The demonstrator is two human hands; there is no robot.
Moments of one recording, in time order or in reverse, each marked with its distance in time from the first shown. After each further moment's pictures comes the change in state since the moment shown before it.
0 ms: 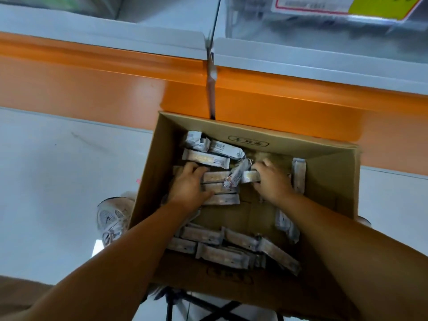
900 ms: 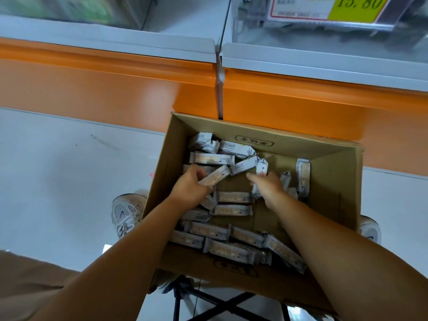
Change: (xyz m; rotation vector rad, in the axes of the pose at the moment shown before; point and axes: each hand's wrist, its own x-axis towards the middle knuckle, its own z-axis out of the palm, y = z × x) left_hand -0.028 0.007 -0.033 -0.495 -0.074 -0.231; right_hand -0.011 -0.041 0.005 1.072 -0.023 0.701
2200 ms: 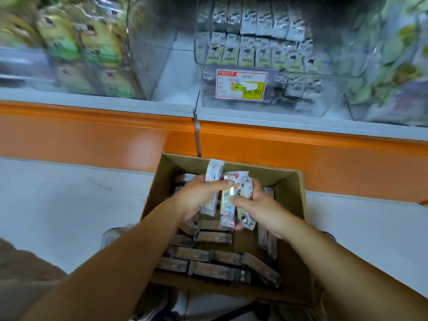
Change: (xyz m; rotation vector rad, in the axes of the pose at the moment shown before) left_hand -0.082 0.110 -0.015 -0.500 -0.362 0.139; right_hand -0.145 -0.037 -0.079 -0.009 -0.408 -0.416
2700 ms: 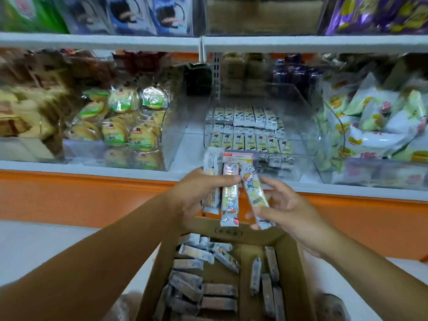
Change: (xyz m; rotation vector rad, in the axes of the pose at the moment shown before) left_hand -0.086 0.138 -0.002 -0.024 -0.048 0.371; right_hand -0.095 -0.116 -0.030 0.026 0.069 -0.515
